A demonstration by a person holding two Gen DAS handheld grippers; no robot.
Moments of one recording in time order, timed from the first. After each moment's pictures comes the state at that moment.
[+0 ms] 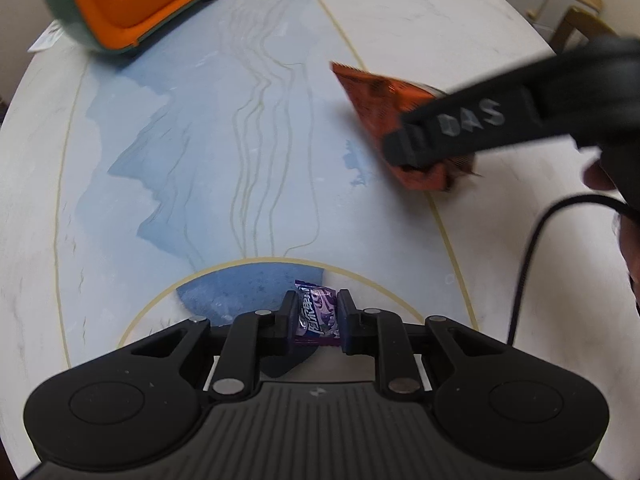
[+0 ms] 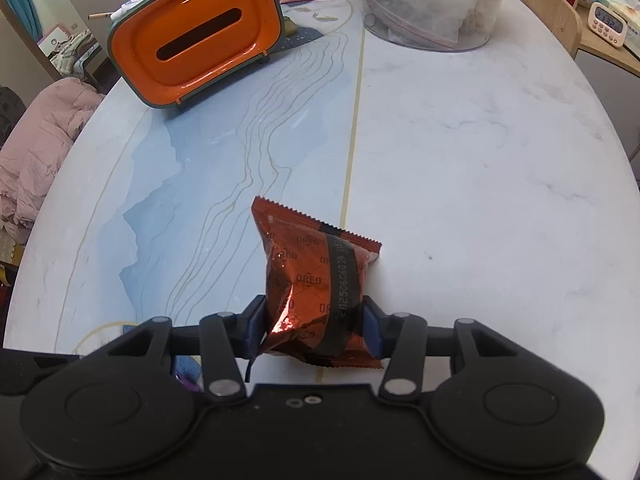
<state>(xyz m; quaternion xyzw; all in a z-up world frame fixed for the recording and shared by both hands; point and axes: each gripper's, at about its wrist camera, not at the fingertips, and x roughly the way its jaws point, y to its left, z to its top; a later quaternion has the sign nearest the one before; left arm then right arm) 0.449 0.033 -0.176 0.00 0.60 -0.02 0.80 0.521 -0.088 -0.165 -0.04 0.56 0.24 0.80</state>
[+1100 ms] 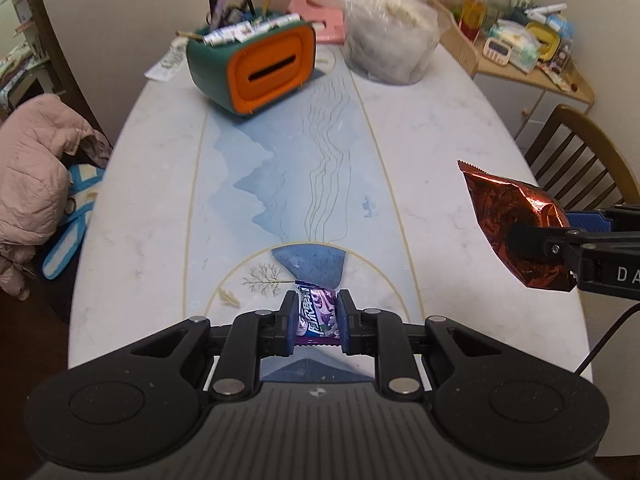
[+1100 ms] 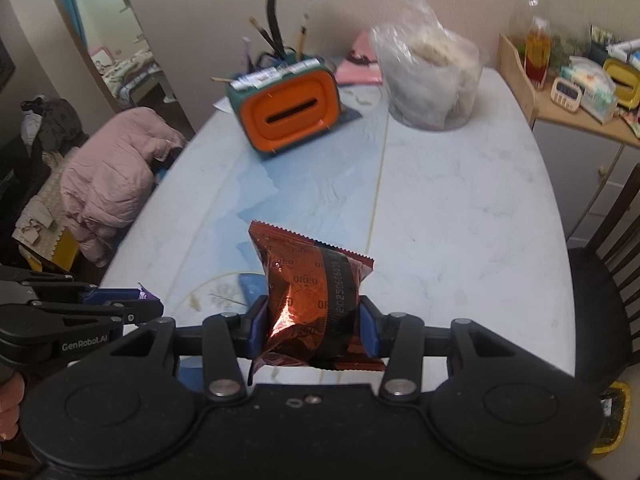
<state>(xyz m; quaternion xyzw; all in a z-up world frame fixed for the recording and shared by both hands) 0.319 0.058 -0.005 -0.05 0.51 0.04 0.86 0.375 -0.147 0.002 -0.03 0.48 0.28 0.83</state>
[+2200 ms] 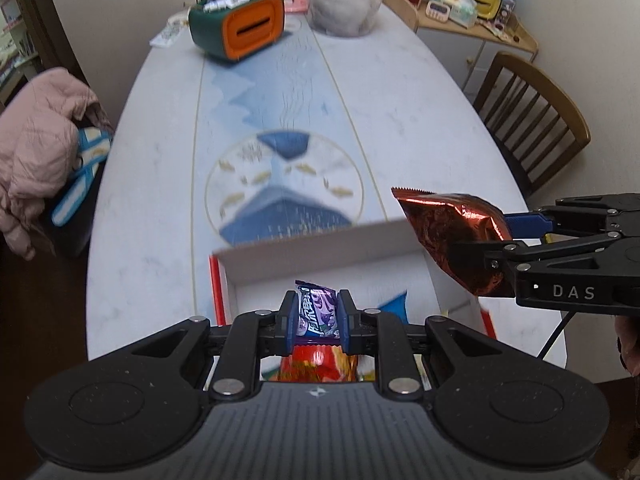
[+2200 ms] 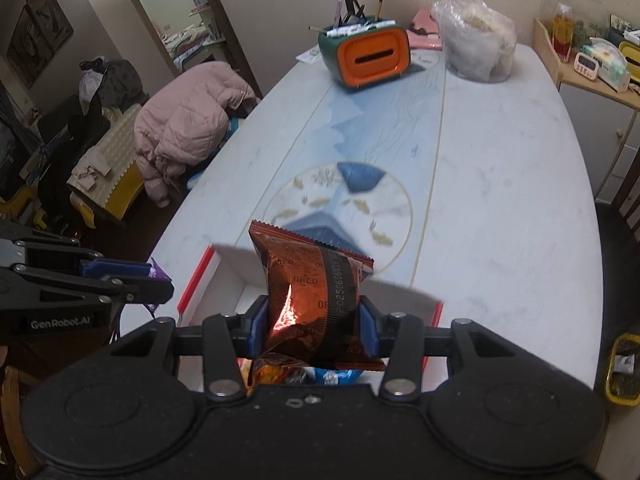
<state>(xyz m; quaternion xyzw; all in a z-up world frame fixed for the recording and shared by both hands) 0.114 0.023 0.022 -0.04 0.54 0.00 0.84 0.180 -0.169 0.014 -0.04 0.50 0.34 0.80</state>
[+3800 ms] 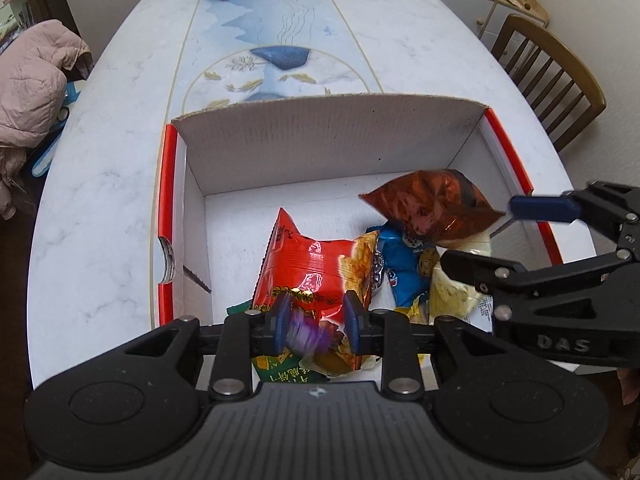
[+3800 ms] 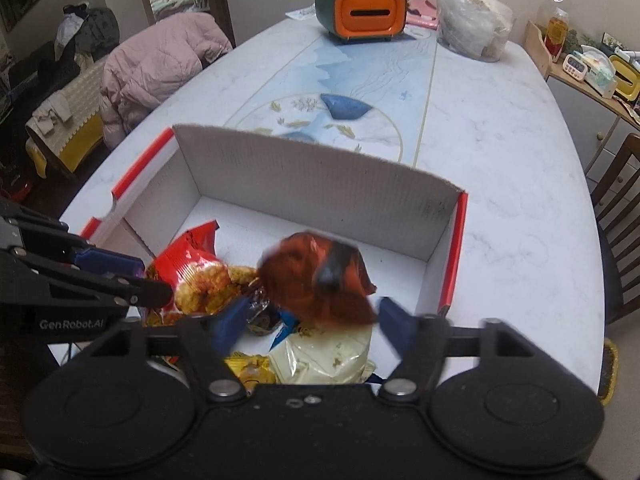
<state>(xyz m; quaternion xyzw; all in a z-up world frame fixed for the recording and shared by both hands) 0.070 0.014 -0.094 -0.05 0.55 0.01 0.83 0.111 -0.157 -0.077 -0.12 0.47 0.29 0.82</state>
